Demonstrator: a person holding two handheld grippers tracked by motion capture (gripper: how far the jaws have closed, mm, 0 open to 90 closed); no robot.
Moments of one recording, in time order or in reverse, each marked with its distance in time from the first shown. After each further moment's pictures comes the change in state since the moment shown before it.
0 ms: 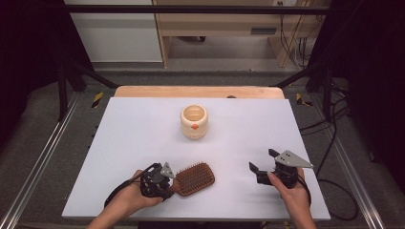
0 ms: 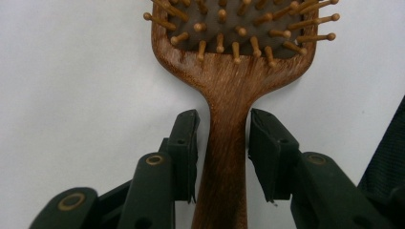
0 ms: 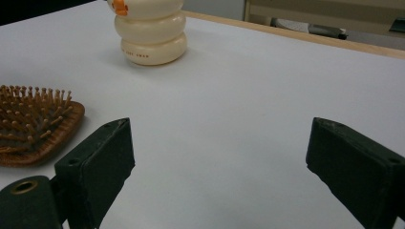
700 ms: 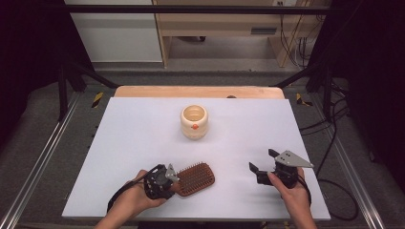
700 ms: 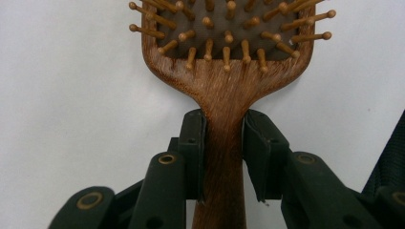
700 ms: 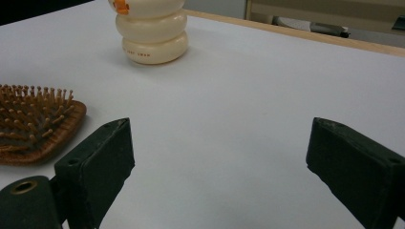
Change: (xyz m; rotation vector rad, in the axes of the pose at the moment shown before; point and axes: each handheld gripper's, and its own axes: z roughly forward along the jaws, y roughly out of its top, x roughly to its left) left arm -0.008 0.005 0.003 0.025 0.032 0.063; right arm 0.000 0.000 0.000 0.008 0.006 0.007
